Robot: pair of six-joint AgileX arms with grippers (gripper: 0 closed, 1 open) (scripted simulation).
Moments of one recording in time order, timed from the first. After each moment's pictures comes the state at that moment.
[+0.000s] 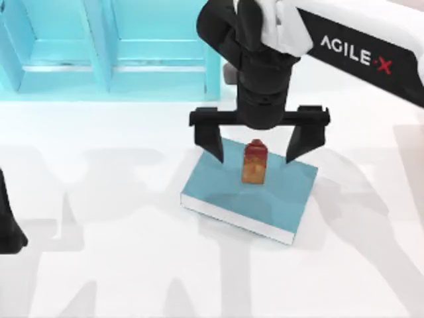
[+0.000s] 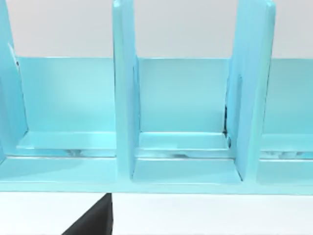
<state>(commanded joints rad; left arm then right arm) 0.00 0.00 0.00 0.00 0.00 0.00 0.64 2.30 2.07 -1.34 0.01 0.67</state>
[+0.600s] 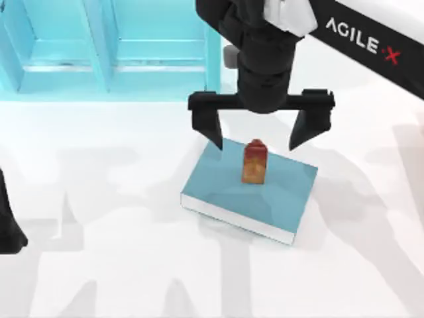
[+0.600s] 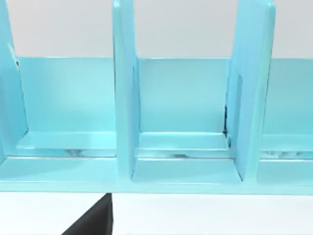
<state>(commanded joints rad) 0.00 0.00 0.00 0.00 0.00 0.00 0.64 2.32 2.21 -1.46 0.01 0.67</state>
